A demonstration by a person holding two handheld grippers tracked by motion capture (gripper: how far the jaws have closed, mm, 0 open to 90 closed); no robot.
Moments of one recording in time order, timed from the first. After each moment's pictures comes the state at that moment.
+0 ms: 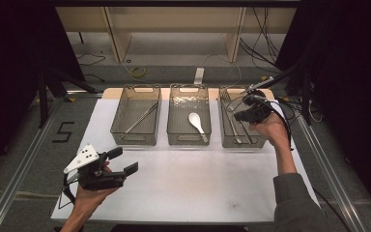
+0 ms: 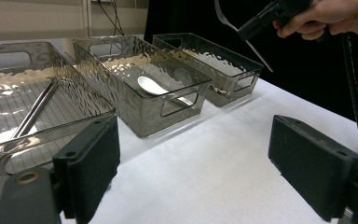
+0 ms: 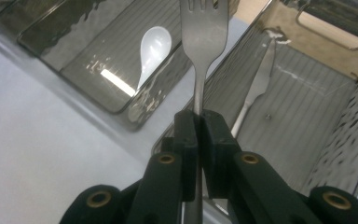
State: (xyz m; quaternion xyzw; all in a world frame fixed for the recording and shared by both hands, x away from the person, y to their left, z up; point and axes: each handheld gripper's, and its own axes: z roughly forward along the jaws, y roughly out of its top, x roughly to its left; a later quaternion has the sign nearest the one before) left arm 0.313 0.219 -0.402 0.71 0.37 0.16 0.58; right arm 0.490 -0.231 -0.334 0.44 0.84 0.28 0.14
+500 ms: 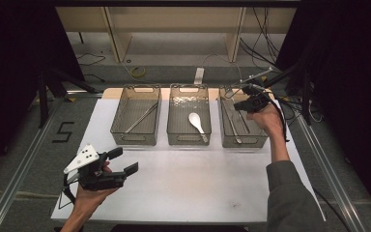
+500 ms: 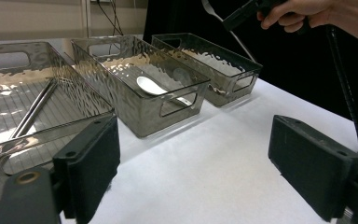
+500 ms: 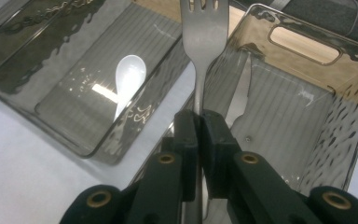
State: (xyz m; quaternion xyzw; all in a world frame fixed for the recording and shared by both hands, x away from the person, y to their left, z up) left arm 0.313 0.219 -0.402 0.71 0.37 0.16 0.58; right arm 0.523 -0.231 -0.332 0.47 0.82 0.29 0.15
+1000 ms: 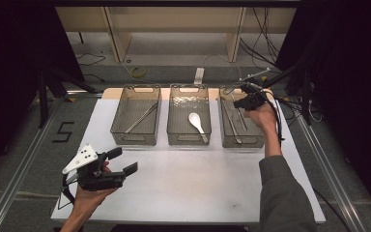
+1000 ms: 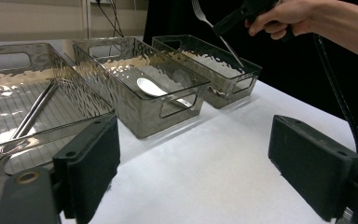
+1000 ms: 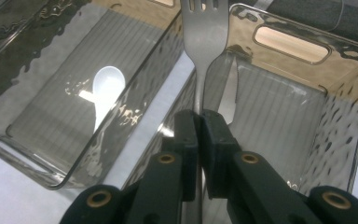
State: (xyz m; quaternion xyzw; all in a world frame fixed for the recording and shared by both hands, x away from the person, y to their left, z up) left arm 0.312 0.220 -0.401 0.70 0.37 0.16 0.59; right arm 0.542 -0.232 -0.346 0.50 0.80 0.29 0.16
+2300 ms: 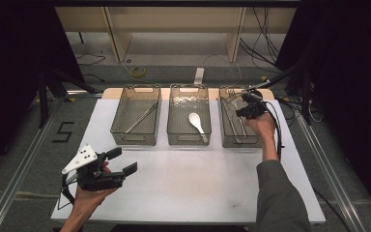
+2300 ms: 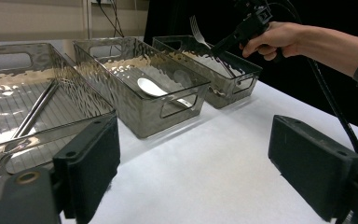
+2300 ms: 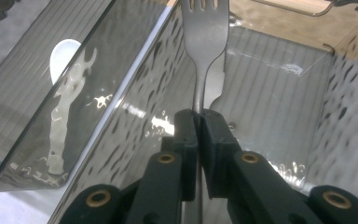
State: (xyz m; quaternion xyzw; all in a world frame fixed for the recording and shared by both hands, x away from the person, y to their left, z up) left arm 0.312 0.221 -0.401 0.70 0.37 0.16 0.59; right arm 0.547 -0.246 -0.392 0.54 0.79 0.27 0.15
